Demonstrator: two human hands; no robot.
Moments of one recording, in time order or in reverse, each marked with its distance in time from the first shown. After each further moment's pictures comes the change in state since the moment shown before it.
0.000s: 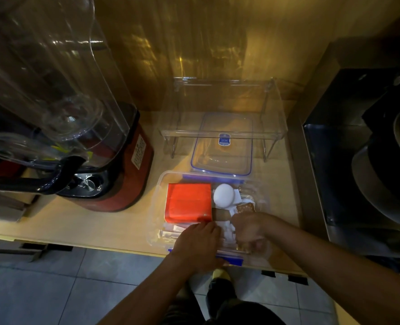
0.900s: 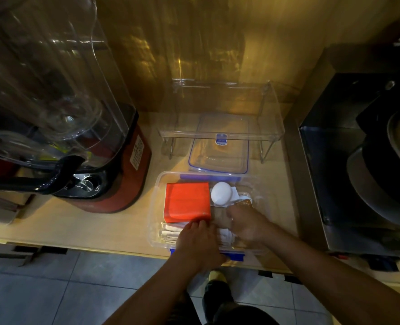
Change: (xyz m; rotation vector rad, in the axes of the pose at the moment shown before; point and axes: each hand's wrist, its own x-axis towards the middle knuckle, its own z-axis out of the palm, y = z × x) left_hand 0.007 0.006 0.000 -0.047 -0.019 -0.197; right_hand 0.018 0.006 0.018 0.147 0.381 -0.104
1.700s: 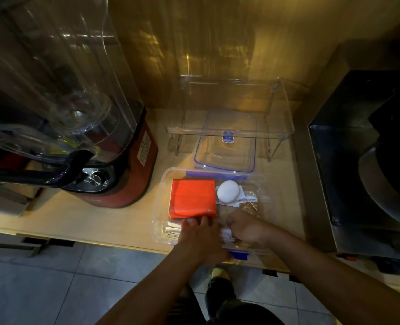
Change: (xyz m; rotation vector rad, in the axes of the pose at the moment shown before) left_hand -0.003 -0.003 -0.011 0.047 -0.151 -0.038; right_hand 0.001 -0.013 0.008 0.270 -0.186 0.089
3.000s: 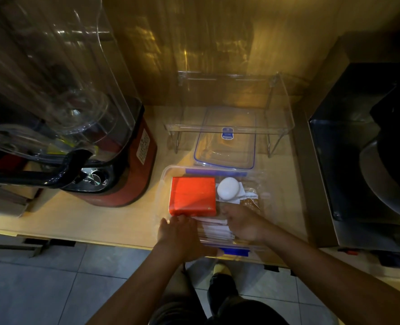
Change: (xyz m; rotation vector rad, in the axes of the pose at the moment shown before) left_hand -0.019 -0.031 -0.006 -0.041 -0.055 -0.172; right_hand 0.001 -0.002 0.005 0.149 0.104 -0.064
